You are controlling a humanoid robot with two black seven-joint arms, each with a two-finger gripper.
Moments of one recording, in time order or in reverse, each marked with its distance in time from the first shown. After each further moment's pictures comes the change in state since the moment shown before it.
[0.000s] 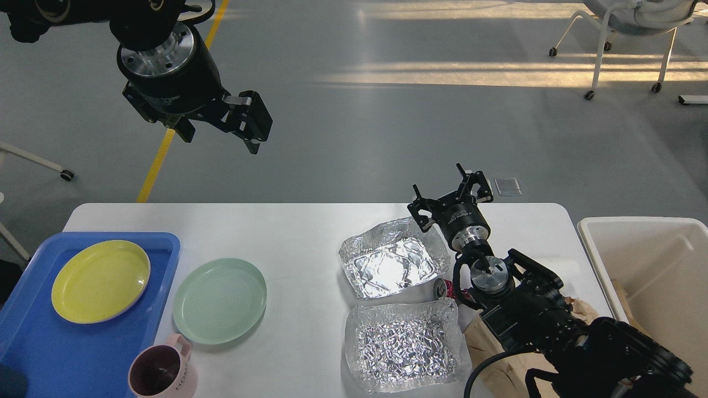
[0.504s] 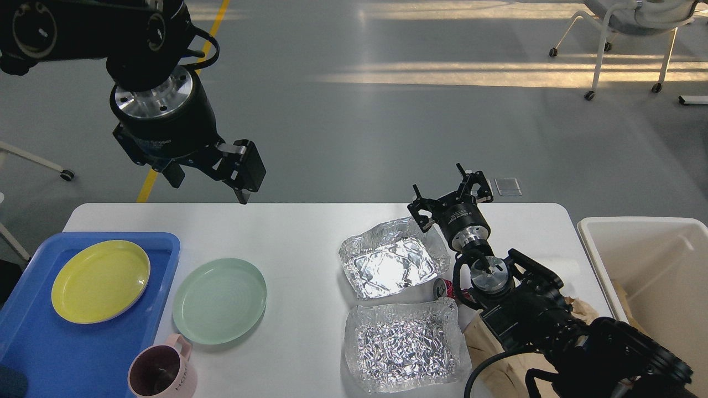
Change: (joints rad) left arm -0.021 0.000 -0.013 -0.169 0.048 -0.022 0.014; right arm 0.000 0.000 0.000 0.000 0.000 0.000 0.000
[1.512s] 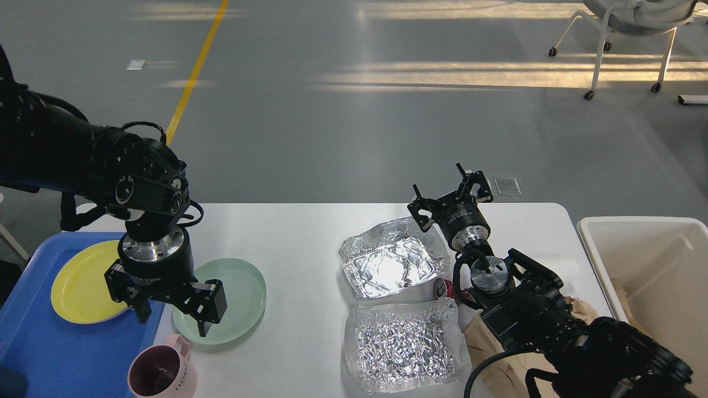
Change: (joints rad) left arm 0.492 -0.011 0.022 -0.020 0.028 0.100 0.075; right arm 0.000 0.000 0.000 0.000 0.000 0.000 0.000
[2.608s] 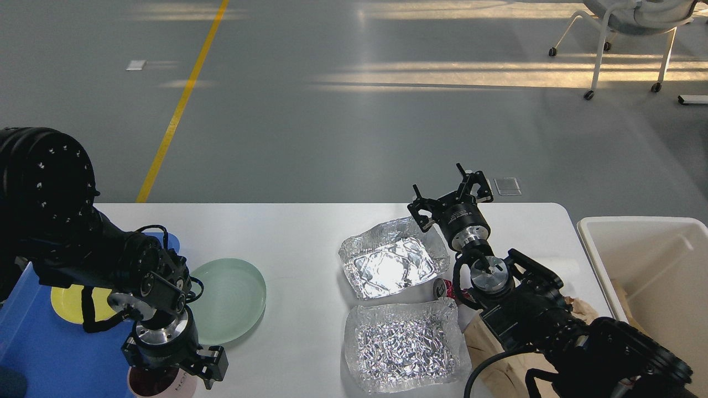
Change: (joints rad) left arm 0.408 -0.015 -0.014 0.051 0.001 0.390 0.051; right arm 0.000 0.000 0.000 0.000 0.000 0.000 0.000
